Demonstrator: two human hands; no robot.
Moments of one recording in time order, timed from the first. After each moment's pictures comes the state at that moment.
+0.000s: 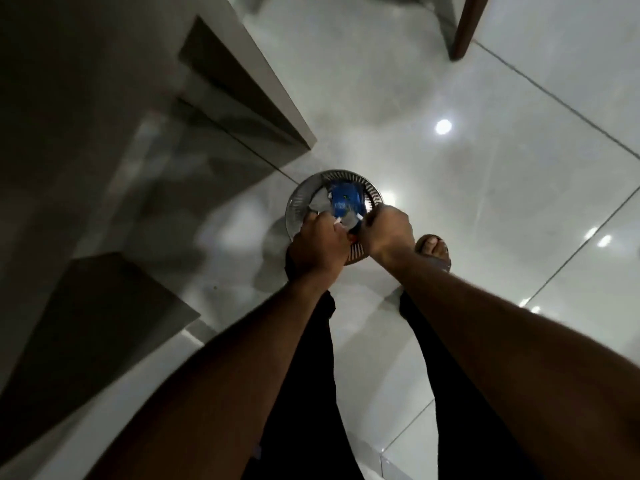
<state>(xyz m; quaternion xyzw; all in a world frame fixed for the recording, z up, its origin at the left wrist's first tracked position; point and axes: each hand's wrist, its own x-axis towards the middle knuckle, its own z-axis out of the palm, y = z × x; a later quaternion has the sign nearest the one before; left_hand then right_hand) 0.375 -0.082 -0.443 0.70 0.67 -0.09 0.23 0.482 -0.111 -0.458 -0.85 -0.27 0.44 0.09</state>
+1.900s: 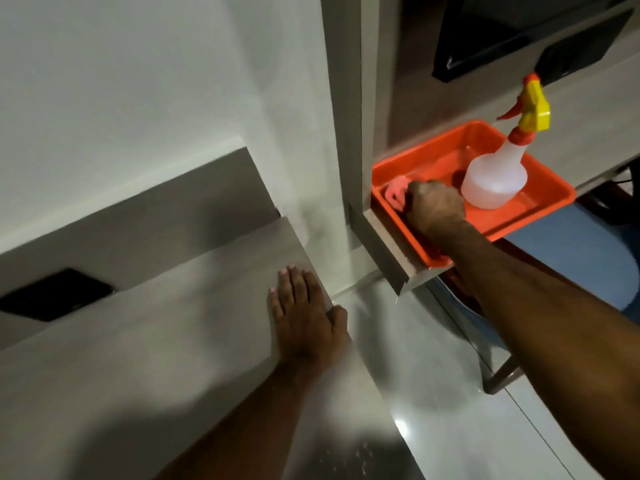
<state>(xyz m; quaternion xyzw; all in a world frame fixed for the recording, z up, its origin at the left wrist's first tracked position) 0.354 0.255 -0.093 0.69 0.73 0.02 0.04 0.572 0.409 -0.018 -0.70 -0.70 0.09 0.07</state>
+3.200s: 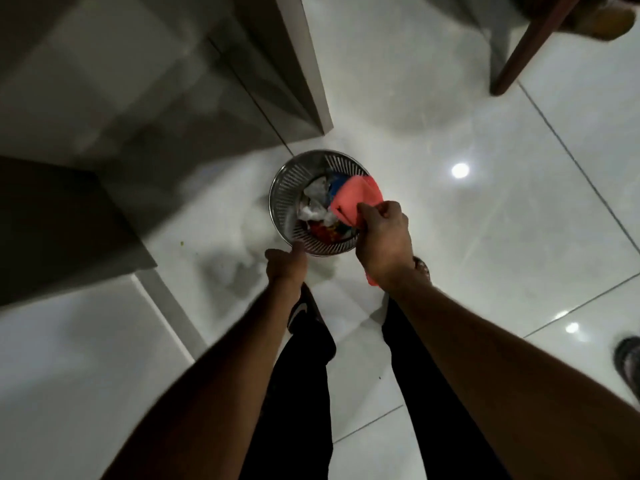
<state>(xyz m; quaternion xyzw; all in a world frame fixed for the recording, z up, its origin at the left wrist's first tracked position) 0.354 -0.149 -0.504 0.17 0.87 0.02 0.47 0.514 -0.149 -0.490 -0.75 -0.56 0.34 0.06</state>
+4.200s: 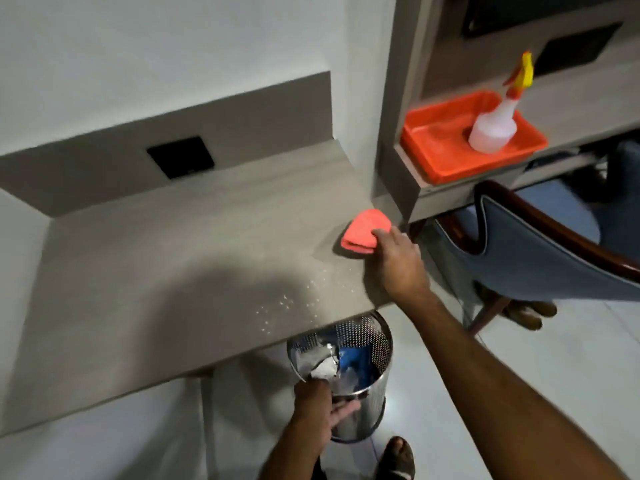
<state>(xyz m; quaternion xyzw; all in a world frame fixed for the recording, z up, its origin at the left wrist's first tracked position) 0.338 -0.124 -0.083 -0.09 0.68 0.36 0.63 0.473 0.069 -0.023 -0.63 -0.74 0.18 0.16</state>
